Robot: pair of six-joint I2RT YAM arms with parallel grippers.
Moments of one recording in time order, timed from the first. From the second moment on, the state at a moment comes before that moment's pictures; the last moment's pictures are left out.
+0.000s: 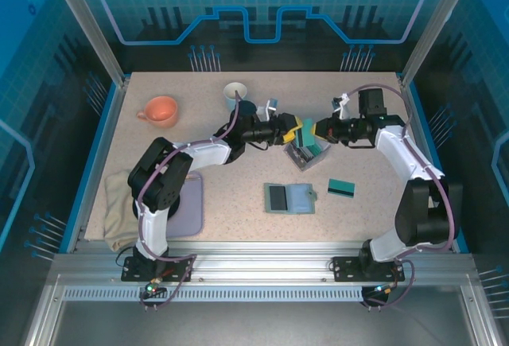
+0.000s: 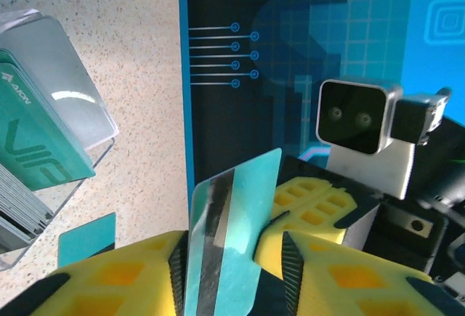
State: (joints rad) left arm -0.56 1.98 1.22 0.60 0.70 -1.40; right arm 0.04 1.52 1.16 -0.59 -0.84 0.40
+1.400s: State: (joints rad) left arm -0.57 1.80 1.05 0.23 0.62 -1.29; right arm 0.10 1.59 0.85 -0.70 -0.23 0.41
